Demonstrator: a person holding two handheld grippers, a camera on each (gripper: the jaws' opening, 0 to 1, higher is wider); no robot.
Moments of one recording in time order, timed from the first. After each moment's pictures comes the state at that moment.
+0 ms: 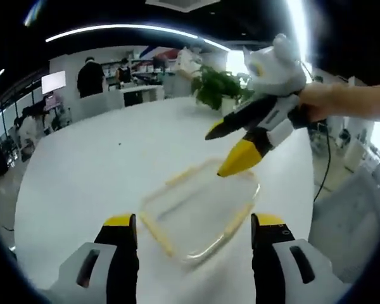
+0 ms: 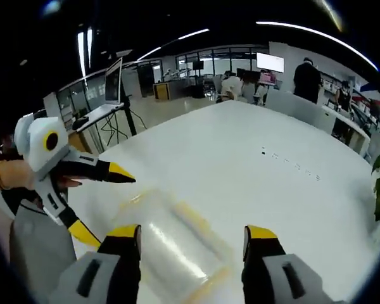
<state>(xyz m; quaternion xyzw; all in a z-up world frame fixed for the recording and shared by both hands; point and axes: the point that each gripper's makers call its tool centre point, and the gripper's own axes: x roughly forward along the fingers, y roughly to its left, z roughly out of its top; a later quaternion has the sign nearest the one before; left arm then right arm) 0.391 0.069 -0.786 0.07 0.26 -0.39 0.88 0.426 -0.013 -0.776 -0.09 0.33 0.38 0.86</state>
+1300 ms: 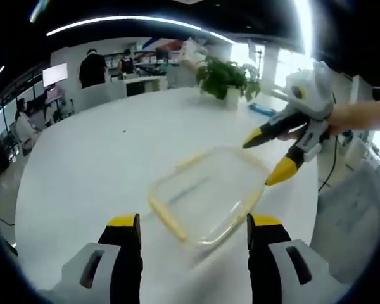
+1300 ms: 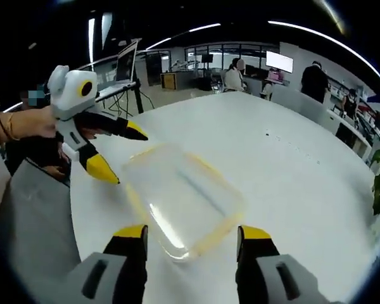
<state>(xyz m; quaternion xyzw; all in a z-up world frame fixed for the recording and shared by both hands) 0.394 0.082 -0.803 0.08 0.29 -0.39 0.87 0.380 -0.038 -0.816 -0.14 0.34 0.40 0.84</state>
